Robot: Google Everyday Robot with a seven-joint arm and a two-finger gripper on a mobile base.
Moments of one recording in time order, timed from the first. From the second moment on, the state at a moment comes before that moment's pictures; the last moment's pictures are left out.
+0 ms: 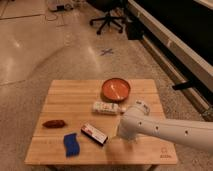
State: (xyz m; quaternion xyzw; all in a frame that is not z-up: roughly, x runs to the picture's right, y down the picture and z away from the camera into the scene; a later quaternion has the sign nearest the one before) arm 0.083 0.256 0.761 -0.21 -0.25 -0.60 0.73
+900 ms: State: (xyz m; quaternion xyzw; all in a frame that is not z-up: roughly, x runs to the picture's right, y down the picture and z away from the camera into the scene) arm 0.079 0.265 0.792 -0.19 -0.28 -0.59 0.73
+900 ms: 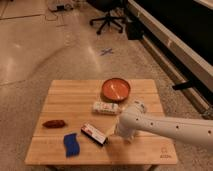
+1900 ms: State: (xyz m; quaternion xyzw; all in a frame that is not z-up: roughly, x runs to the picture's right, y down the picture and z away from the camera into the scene) arm 0.112 0.271 0.778 -0.14 -0.28 -0.63 0.71
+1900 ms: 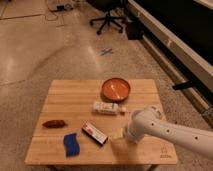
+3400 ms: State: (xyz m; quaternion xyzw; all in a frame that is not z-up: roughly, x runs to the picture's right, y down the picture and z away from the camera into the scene) arm 0.045 0.274 0.773 -0.17 -0.23 -0.71 0.65
